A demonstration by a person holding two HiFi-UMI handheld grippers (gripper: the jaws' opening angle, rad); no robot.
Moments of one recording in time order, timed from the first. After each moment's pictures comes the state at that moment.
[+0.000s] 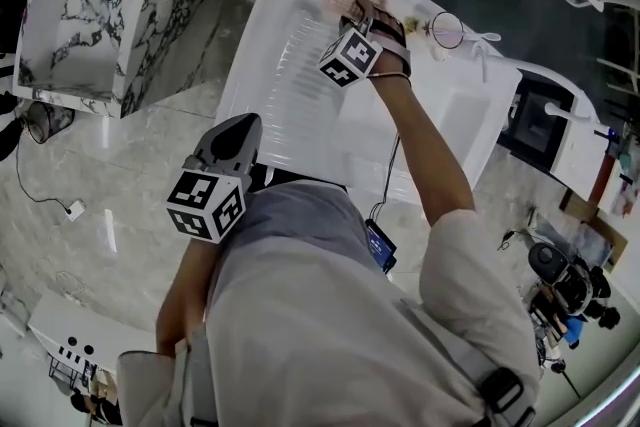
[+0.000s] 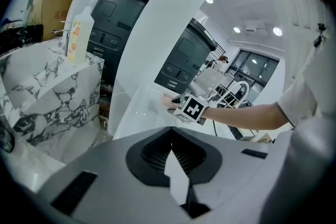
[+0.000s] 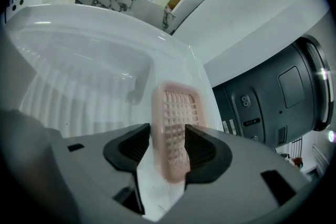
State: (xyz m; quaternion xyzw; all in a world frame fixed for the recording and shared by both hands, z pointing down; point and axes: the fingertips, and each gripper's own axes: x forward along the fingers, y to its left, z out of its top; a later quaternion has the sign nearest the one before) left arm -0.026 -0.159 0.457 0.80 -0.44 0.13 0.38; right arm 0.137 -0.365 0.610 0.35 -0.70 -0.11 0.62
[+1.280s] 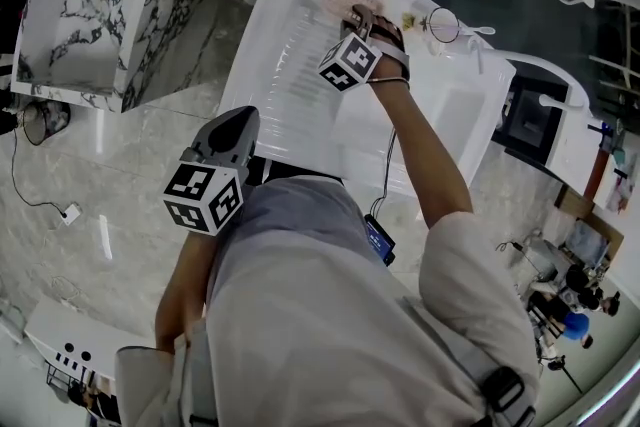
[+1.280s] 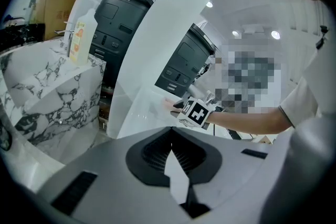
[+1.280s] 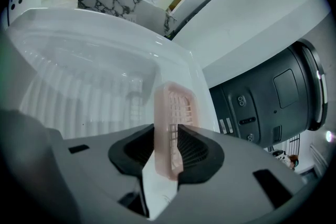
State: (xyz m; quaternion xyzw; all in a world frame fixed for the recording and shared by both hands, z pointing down) left arm -0.039 -0.153 0.451 0.81 -0.44 0.12 0.38; right arm 0.134 -0.343 0.596 0.35 -0.69 -0.12 0.62
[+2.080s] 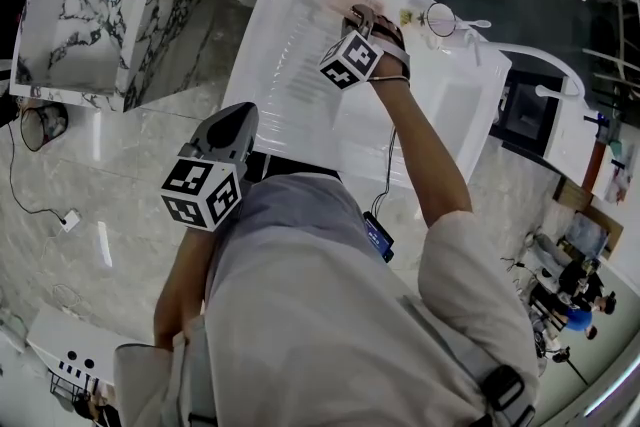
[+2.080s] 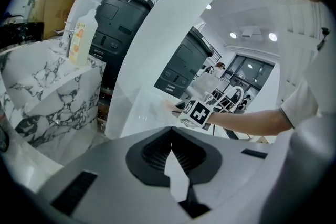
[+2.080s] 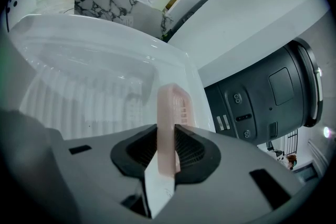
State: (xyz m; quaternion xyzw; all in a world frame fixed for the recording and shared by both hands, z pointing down) left arm -0.049 -0.151 0.446 0.82 -0.43 0.11 0.38; right arm 0.134 -0.336 0.582 0.37 -0.68 -0.11 0.63
